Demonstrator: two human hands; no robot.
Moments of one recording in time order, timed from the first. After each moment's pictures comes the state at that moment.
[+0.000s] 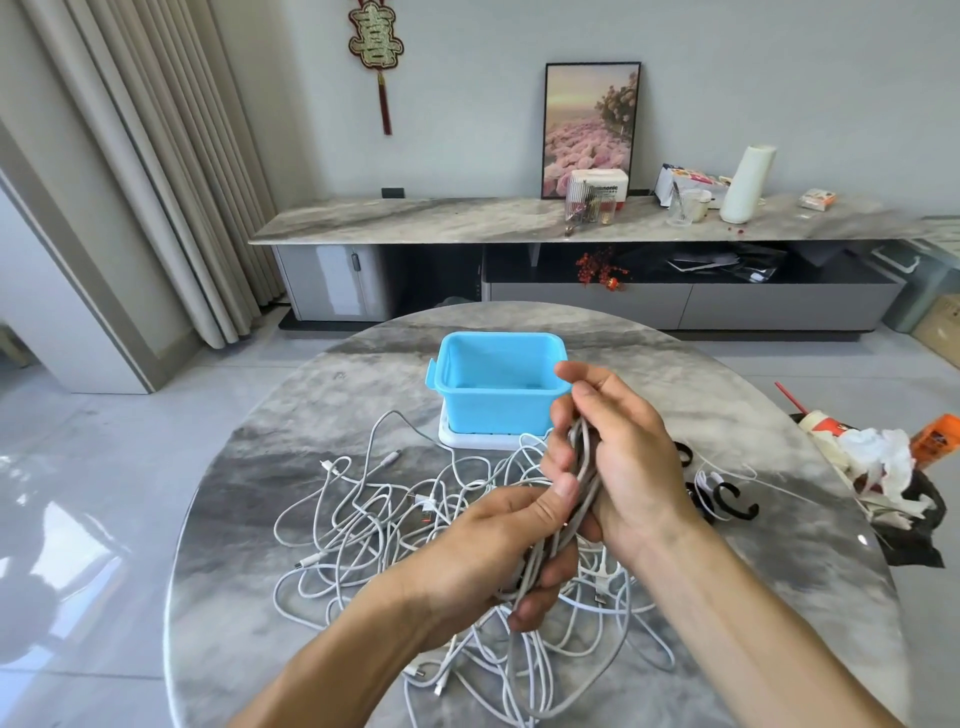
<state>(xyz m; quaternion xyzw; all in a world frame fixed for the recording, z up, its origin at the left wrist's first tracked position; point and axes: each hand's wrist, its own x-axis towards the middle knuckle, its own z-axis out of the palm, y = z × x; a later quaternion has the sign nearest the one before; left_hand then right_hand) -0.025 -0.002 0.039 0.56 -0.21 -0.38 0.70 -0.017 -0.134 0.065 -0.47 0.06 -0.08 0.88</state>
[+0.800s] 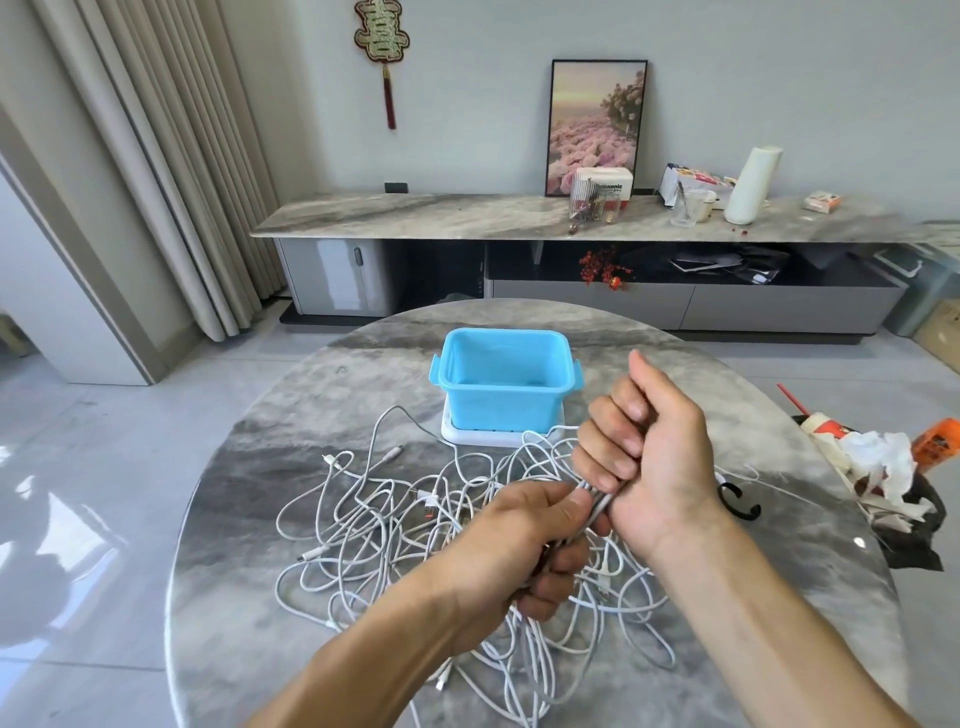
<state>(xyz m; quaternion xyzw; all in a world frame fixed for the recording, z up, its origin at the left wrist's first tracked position) -0.033 -0.011 0.046 0.57 -0.11 -0.39 0.71 -0.017 -0.149 0.072 -0.40 0.09 -0.06 0.91</state>
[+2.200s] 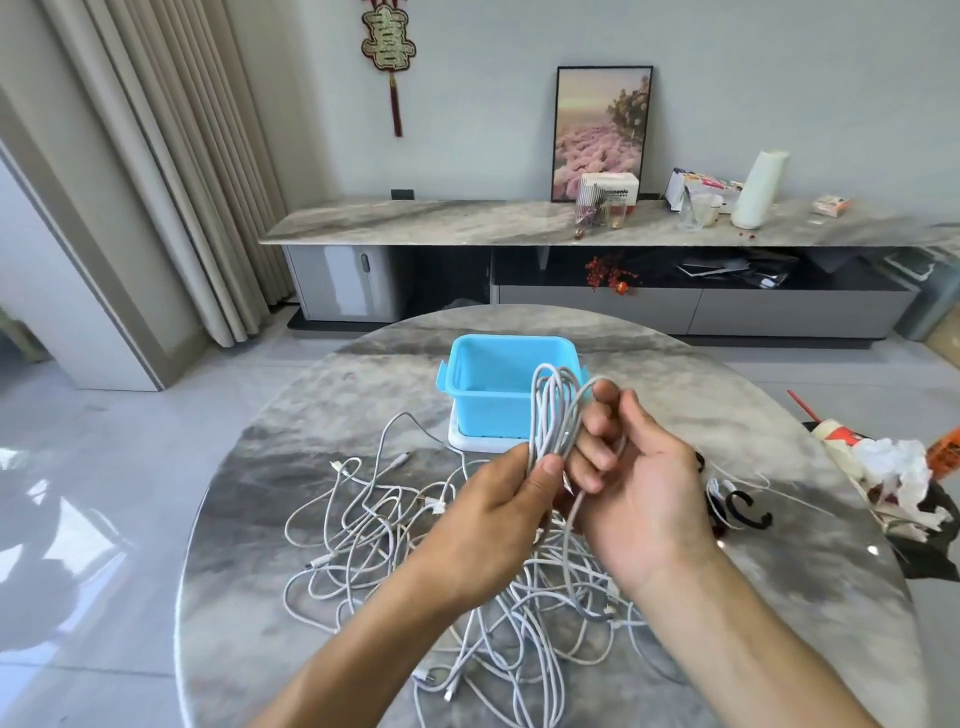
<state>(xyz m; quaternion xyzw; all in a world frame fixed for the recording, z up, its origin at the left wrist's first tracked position) -0.014 0.000 0.045 0.74 -0.26 -0.09 0.62 -0.020 -0.124 0.062 -0.28 0.05 -0.07 0.96</state>
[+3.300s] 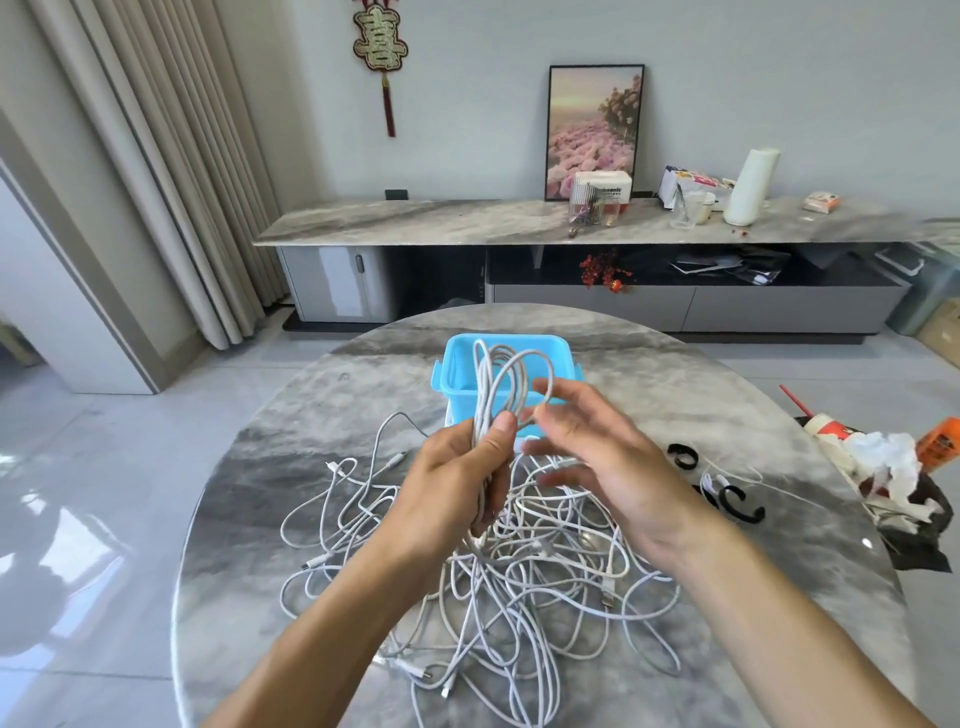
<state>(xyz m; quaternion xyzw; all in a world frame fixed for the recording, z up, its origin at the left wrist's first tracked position) -0.004 0.012 0.057 0.71 -0.14 -0.11 0.69 -0.017 -0.151 0.057 -0.68 -0.01 0.03 0.73</state>
